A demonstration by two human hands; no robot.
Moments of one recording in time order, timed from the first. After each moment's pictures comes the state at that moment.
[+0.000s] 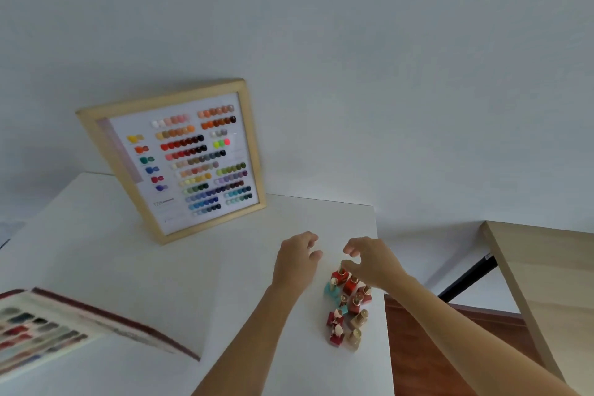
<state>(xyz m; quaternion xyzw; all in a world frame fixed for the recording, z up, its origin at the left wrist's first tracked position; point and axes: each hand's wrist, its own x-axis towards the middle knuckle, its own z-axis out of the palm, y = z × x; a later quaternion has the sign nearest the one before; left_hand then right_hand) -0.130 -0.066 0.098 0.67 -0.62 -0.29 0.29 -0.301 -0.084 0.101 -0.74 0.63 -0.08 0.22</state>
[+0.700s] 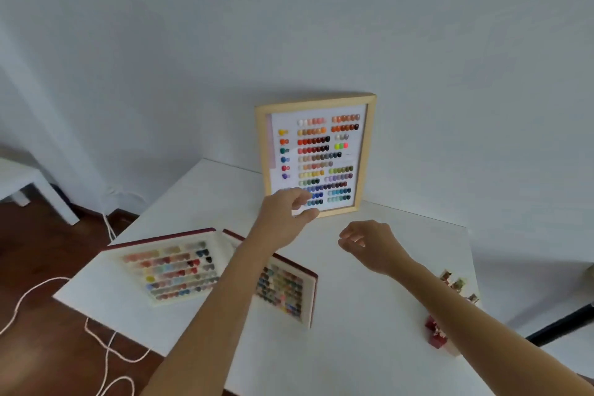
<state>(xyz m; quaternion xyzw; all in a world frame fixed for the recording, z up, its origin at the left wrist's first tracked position) 0.123 0.029 0.217 0.66 -0.61 -0.25 0.36 -0.076 -0.025 0.163 -0.80 0.51 -0.16 0.26</state>
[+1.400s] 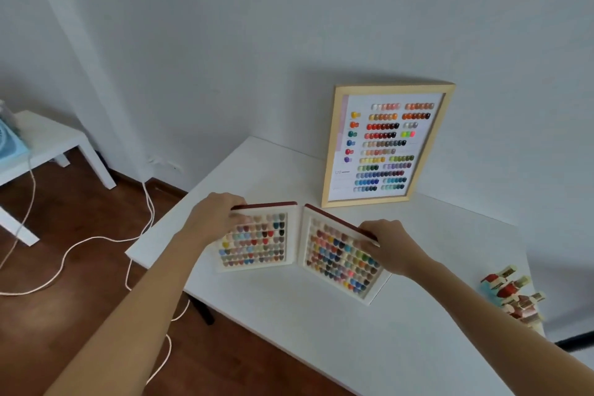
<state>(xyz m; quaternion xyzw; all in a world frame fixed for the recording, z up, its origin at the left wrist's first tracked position) 0.371 0.117 0.165 0.76 -0.62 -0.16 0.16 0.043 0.040 0.168 -0.85 0.48 -0.04 0.23</state>
